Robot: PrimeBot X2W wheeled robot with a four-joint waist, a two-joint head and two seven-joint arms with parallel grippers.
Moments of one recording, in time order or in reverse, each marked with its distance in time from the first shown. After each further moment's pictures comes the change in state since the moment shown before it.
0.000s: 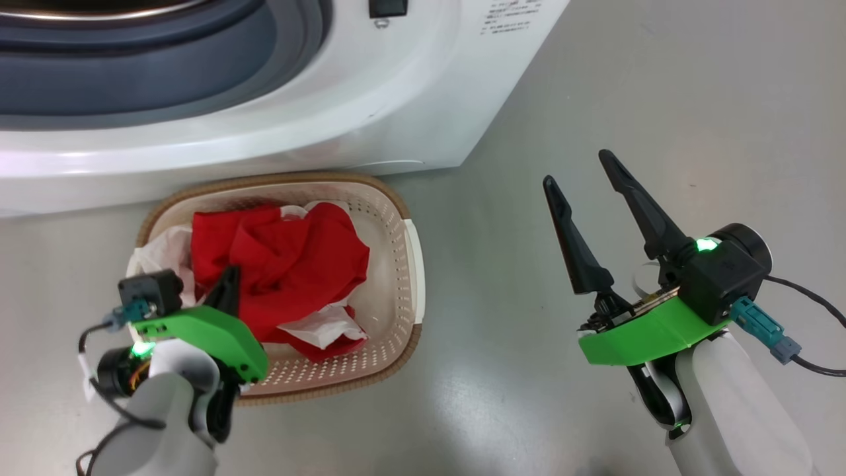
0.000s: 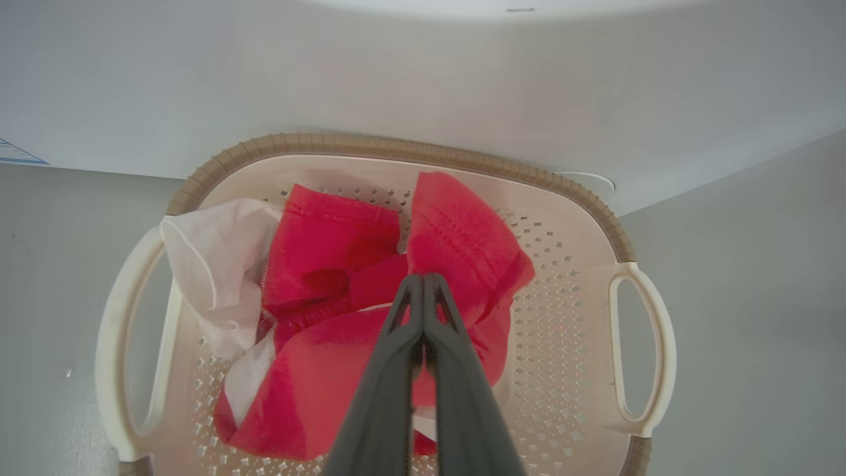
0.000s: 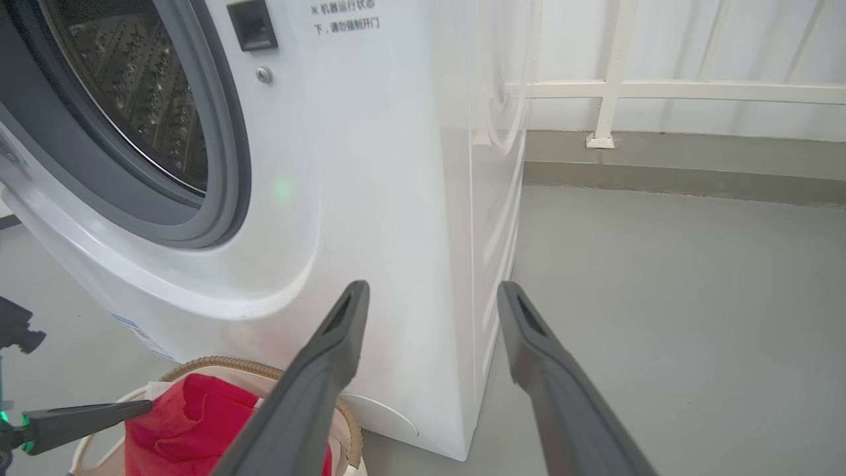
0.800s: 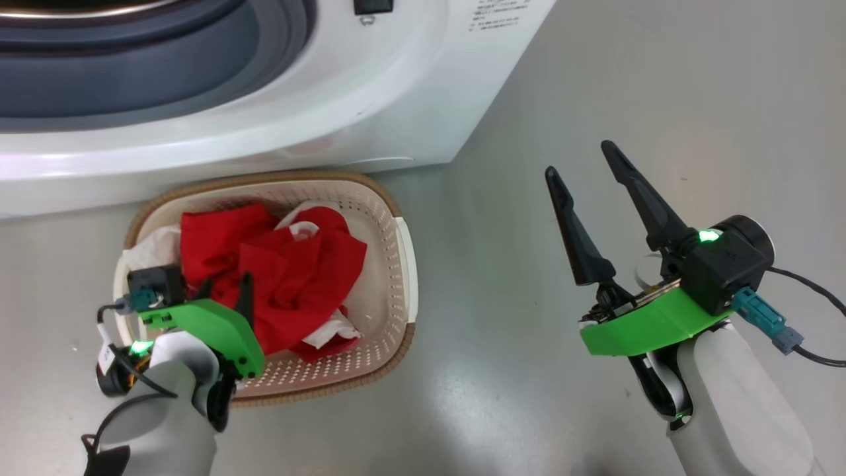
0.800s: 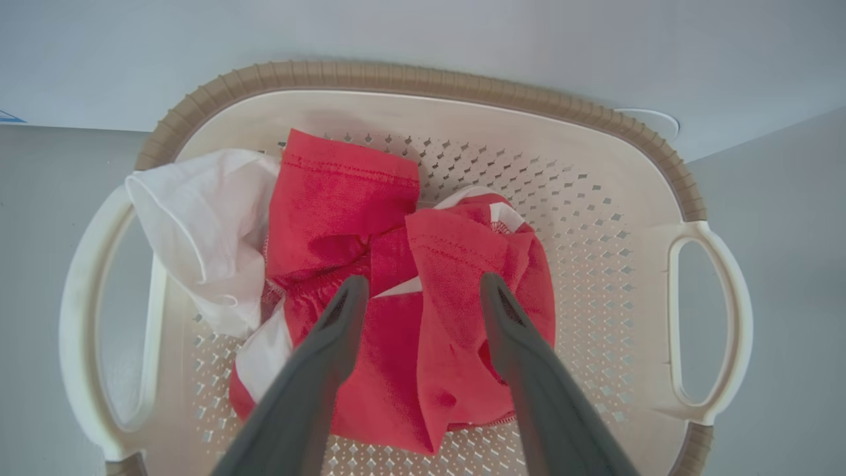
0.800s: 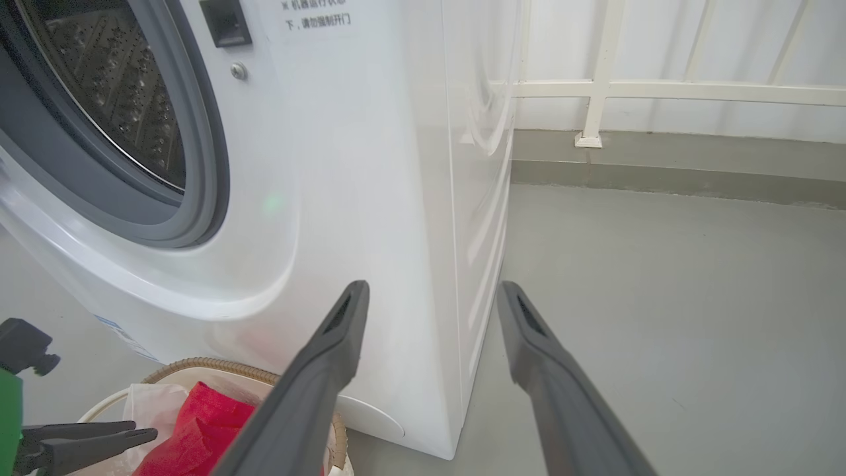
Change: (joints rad) left arm -0.207 -0.037 -0.061 0.434 0.001 -0.072 -0.090; right arm -0.023 0.000 -0.006 0.017 0.001 0.000 0.000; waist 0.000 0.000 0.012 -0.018
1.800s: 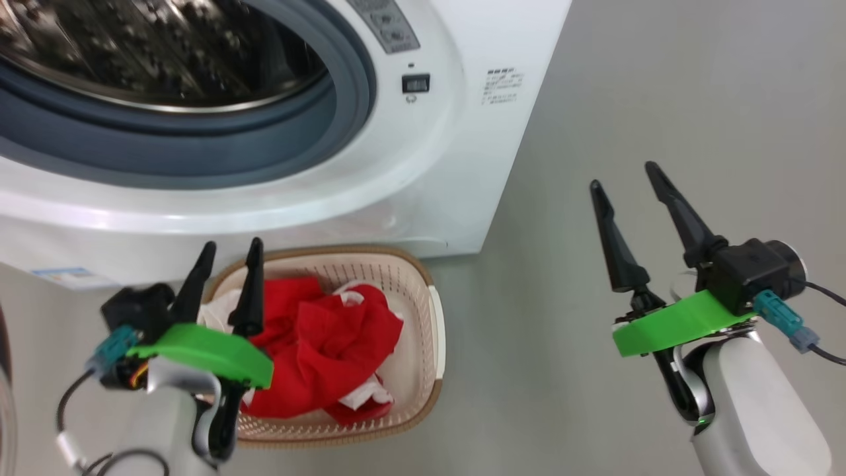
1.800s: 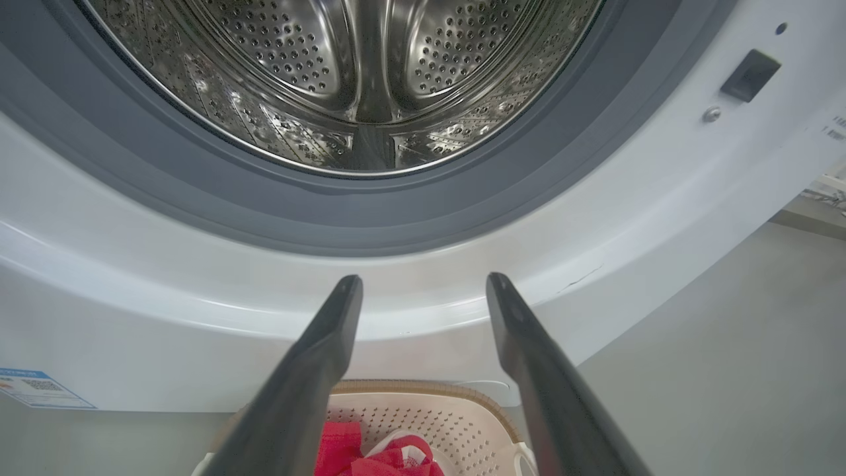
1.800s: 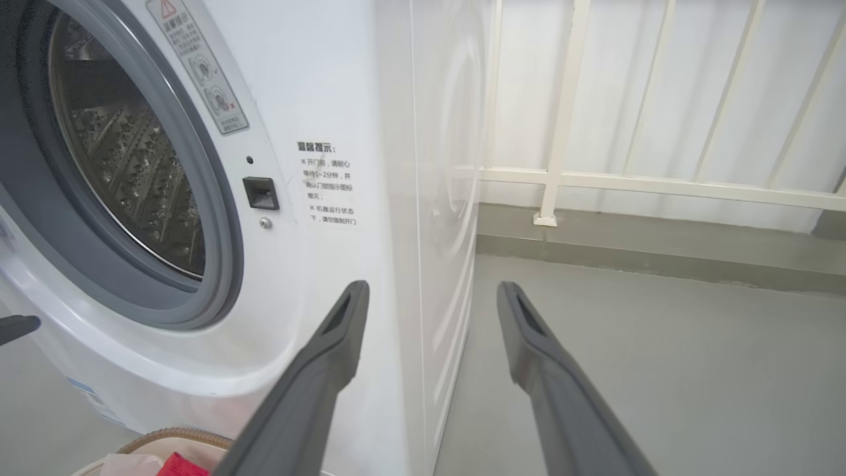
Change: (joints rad) left arm 0.286 0.006 0.136 -0.607 0.088 -0.015 -0.060; right arm 0.033 0.001 -0.102 0.084 -0.037 0.000 0.000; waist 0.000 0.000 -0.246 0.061
